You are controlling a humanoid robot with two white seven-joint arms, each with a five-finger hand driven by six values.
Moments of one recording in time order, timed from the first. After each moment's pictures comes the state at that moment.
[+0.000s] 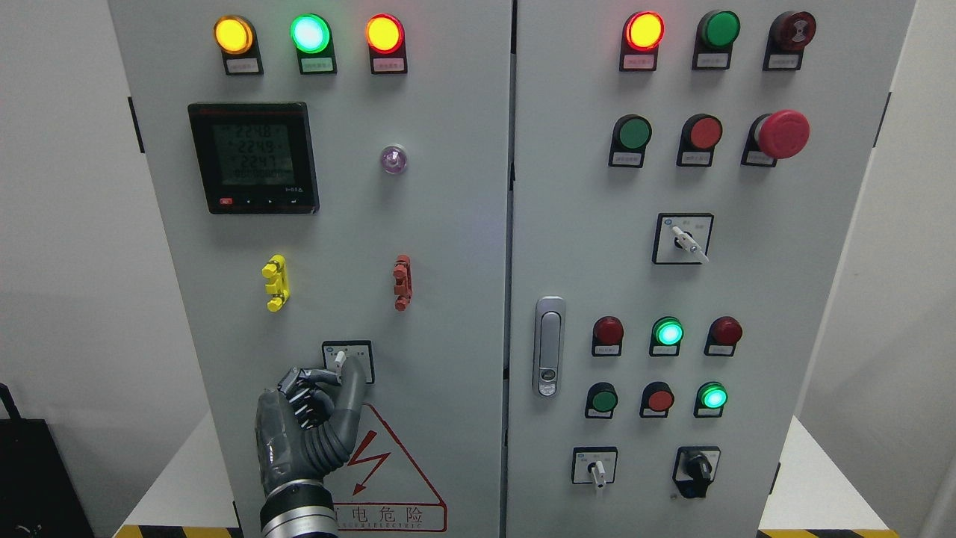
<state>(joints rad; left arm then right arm) -0.36 -0.14 -0.17 -1.93 -0.20 0.53 0.50 0.10 0.12 -0.19 -0.11 0.07 0.06 -0.02</state>
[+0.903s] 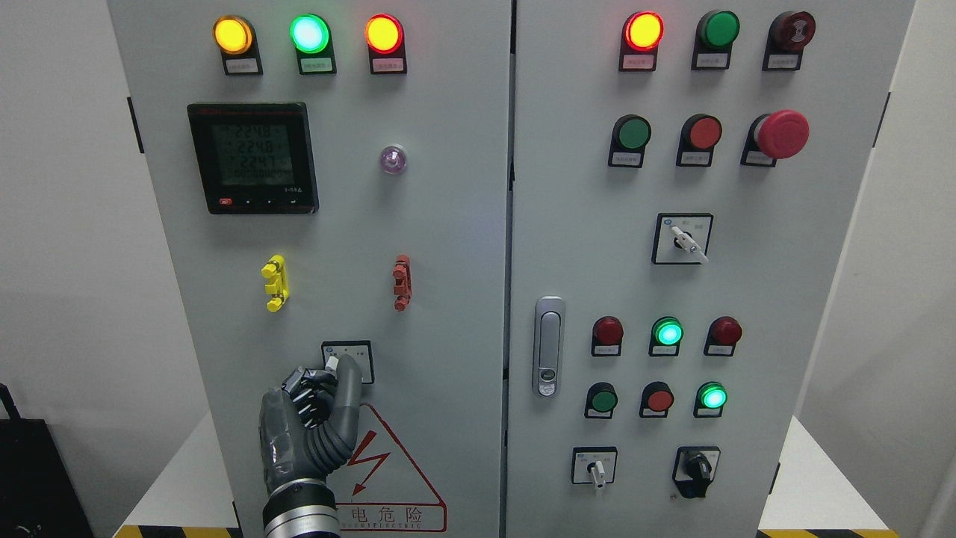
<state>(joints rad) -0.36 -0.15 -0.17 -1.93 -0.20 0.53 0.49 0.10 0.12 -0.19 -0.11 0.07 0.06 -0.02</state>
